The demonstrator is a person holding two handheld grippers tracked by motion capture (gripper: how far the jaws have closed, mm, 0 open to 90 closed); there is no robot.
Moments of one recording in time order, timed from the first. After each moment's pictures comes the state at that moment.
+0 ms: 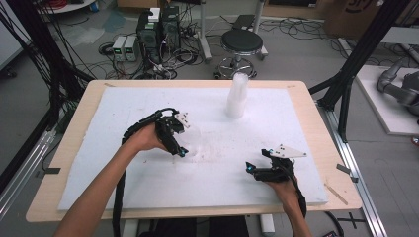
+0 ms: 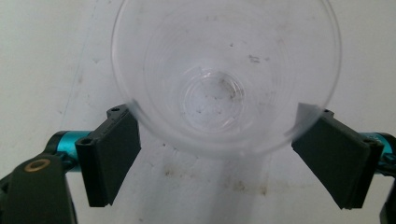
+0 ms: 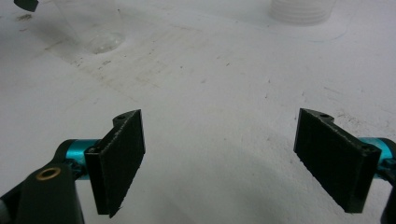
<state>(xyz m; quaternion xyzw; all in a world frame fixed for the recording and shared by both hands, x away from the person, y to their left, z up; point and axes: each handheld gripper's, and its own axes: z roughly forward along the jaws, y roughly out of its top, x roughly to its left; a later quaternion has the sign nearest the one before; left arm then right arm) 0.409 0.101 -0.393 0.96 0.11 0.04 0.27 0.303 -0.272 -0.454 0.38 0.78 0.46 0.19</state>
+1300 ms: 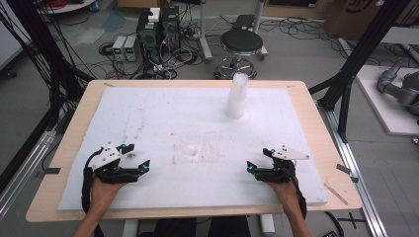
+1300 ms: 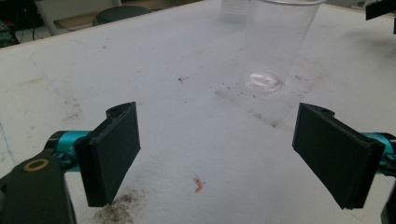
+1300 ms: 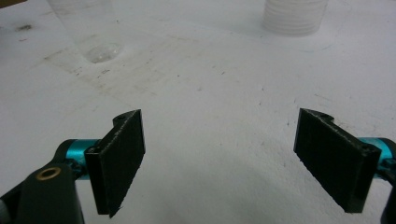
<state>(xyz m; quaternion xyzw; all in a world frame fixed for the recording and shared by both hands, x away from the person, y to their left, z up) 0.281 0.235 -0.458 0.74 0.34 0.23 0.53 0.299 -0.274 -0.453 0.38 0.77 0.48 0.20</state>
